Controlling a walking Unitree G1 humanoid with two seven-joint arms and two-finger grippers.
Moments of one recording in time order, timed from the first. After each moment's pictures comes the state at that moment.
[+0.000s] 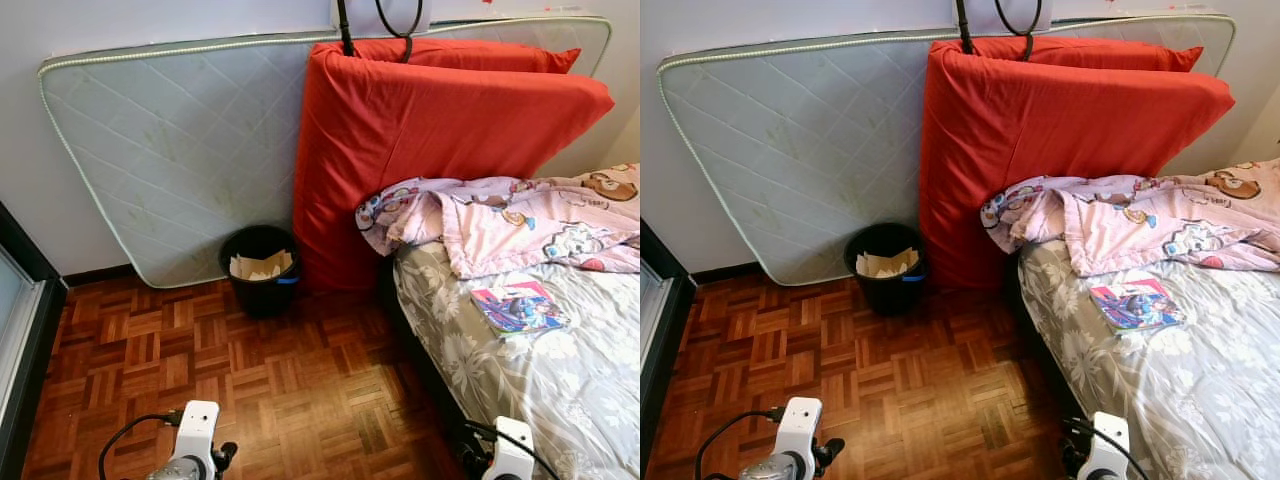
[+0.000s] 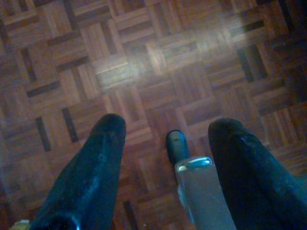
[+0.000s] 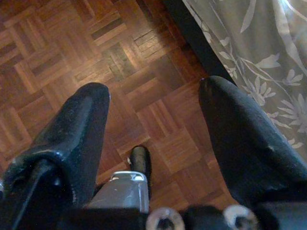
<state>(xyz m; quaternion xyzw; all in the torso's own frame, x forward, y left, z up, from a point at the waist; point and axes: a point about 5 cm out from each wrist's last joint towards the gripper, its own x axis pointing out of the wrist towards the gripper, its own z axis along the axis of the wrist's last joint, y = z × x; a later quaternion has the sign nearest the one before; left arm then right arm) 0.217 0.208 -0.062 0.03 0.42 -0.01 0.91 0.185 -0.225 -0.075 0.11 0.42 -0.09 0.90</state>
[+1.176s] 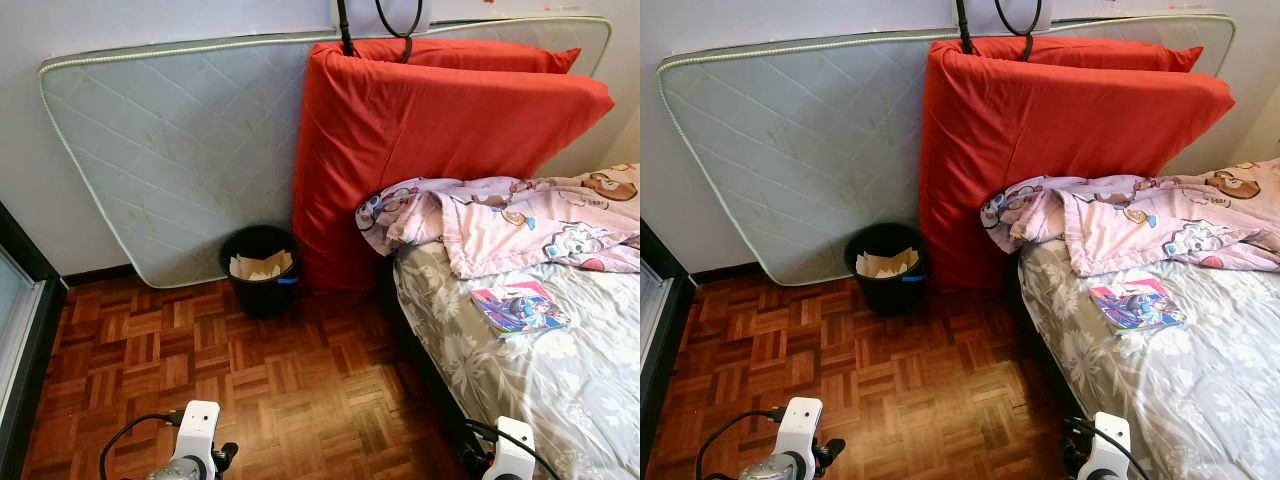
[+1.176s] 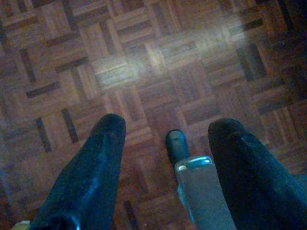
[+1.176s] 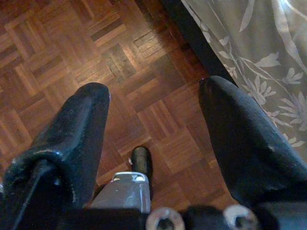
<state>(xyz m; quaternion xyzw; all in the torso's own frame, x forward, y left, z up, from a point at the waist) 0.217 0.208 -0.062 0.03 0.42 -0.01 0.91 0.185 -0.225 -0.075 0.11 0.42 -0.10 0.90</state>
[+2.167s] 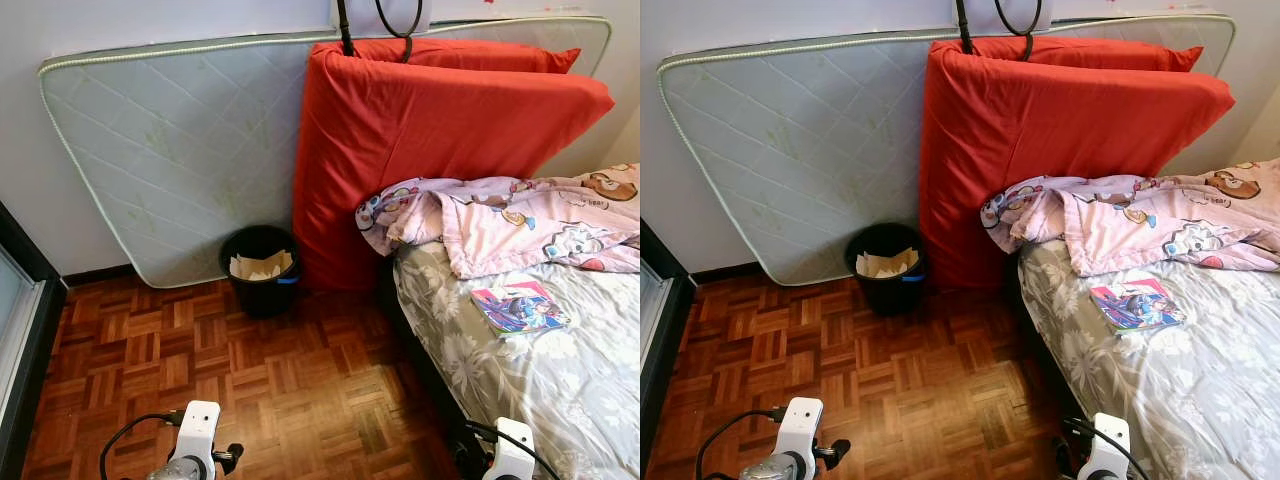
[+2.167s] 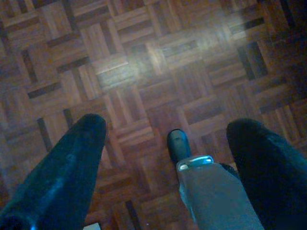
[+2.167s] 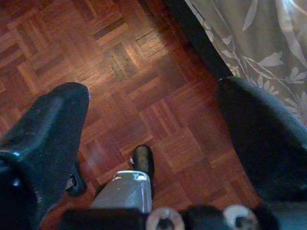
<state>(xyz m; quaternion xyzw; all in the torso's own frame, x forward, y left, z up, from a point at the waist) 0.217 0.207 -0.062 0.04 0.42 -0.01 0.91 0.184 -0.225 -0.076 0.12 0.42 -0.09 0.90</state>
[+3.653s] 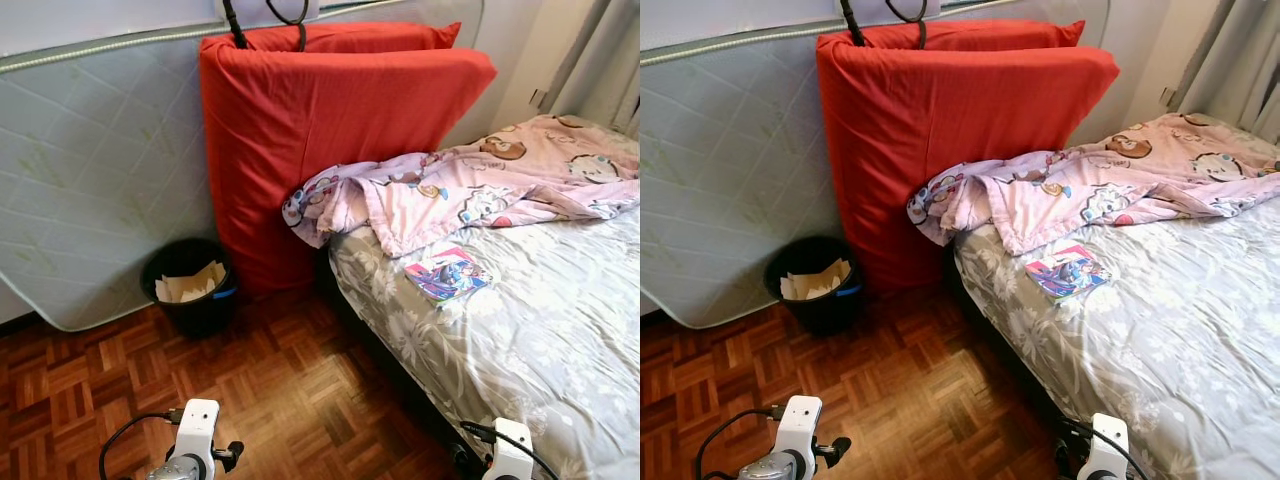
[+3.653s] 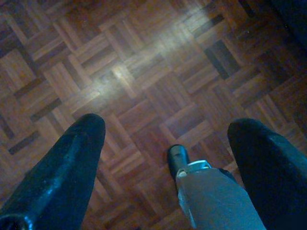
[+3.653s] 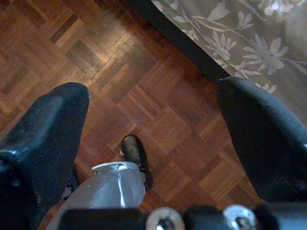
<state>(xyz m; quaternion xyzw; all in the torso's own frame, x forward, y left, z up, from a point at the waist) 0.218 0.208 -0.061 0.03 0.42 -0.01 0.91 0.184 -0.225 -0.076 0.11 0.43 -0.09 0.89</state>
